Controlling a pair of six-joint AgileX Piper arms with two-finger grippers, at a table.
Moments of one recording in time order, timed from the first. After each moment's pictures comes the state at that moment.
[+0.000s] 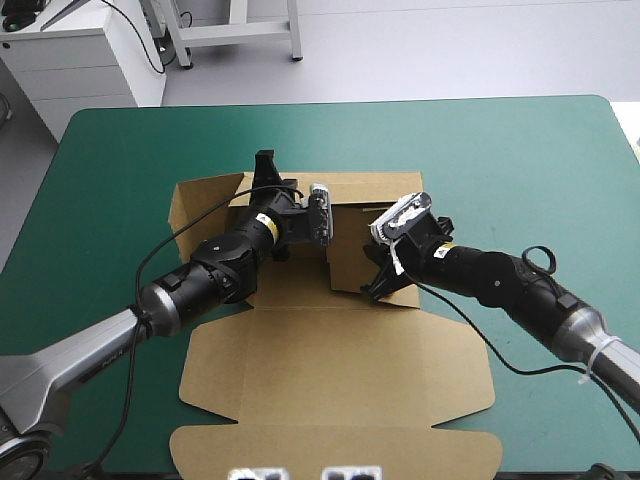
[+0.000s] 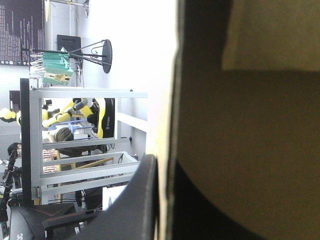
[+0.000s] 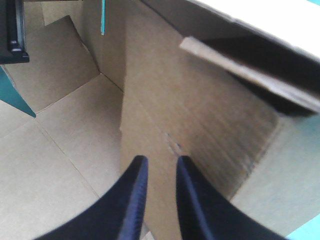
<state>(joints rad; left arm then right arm) -0.74 1.53 -1.10 1.21 0.39 -0.02 0.51 1.32 -0.91 0.71 0.30 -0.82</state>
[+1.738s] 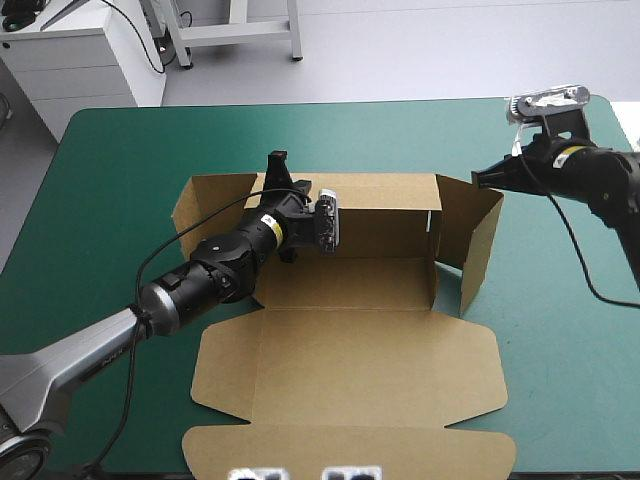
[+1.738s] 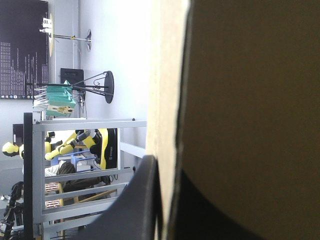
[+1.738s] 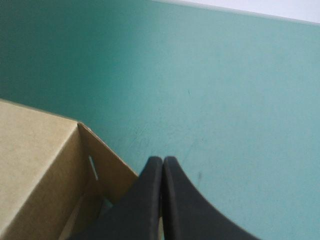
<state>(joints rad) -0.73 1.53 -1.09 1.25 0.25 -0.01 0.09 1.34 -1.44 0.10 0.86 -0.14</state>
